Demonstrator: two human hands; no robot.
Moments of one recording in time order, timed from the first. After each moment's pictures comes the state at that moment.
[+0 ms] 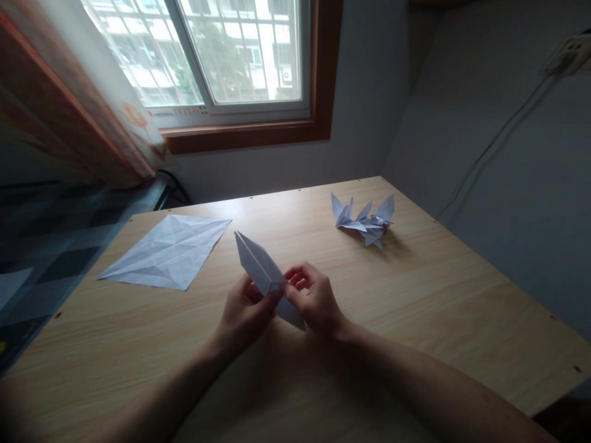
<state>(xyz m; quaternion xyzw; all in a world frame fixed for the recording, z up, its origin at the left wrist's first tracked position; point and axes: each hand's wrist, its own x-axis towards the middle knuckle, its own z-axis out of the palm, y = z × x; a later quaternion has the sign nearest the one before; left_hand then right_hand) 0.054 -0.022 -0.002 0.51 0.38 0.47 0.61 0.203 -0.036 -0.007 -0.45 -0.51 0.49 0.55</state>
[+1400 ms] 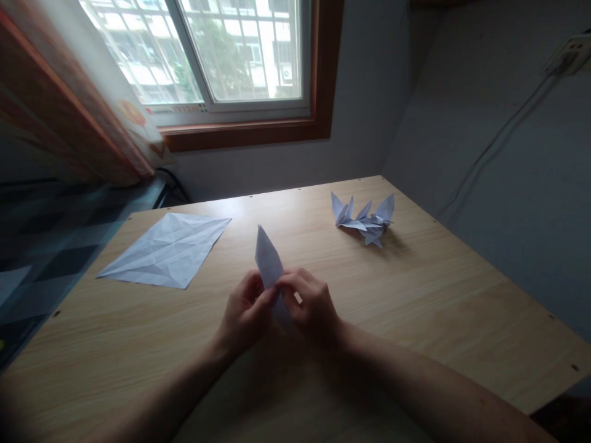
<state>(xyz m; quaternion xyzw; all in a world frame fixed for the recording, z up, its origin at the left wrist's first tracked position) 0.048 -0.023 -0.005 0.63 0.42 0.46 0.46 0.200 -0.043 -0.003 -0.41 -0.71 0.16 0.55</state>
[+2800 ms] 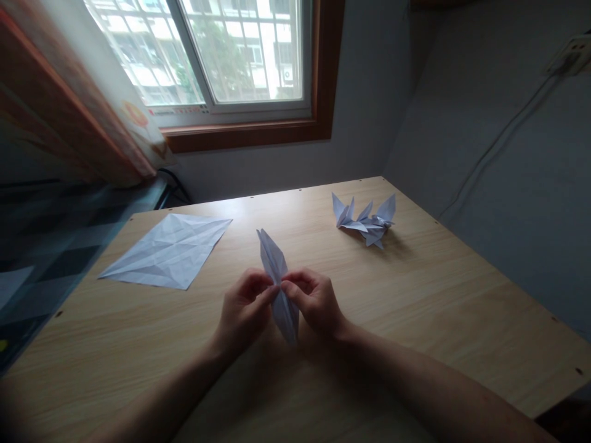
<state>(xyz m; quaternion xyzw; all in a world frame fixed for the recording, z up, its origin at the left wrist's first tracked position) 0.045 -0.018 -0.006 0.61 0.40 0.50 0.46 0.202 -0.038 -0.003 -0.42 -0.50 0.48 0.58</state>
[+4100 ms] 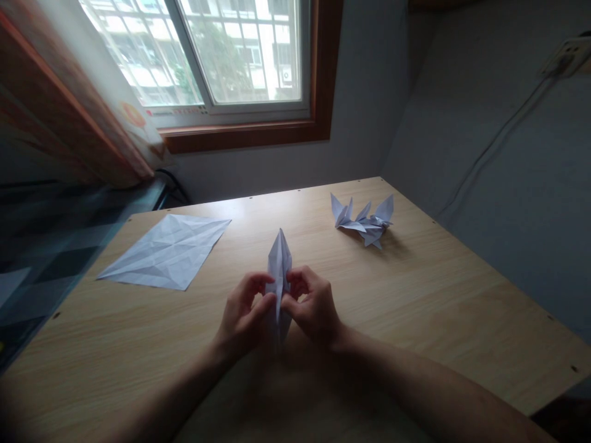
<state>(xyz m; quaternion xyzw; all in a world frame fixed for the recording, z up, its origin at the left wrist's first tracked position) 0.041 -0.026 0.001 0.69 0.42 0.46 0.38 0.197 -0.043 -0.004 -0.46 -0.58 0.35 0.57</state>
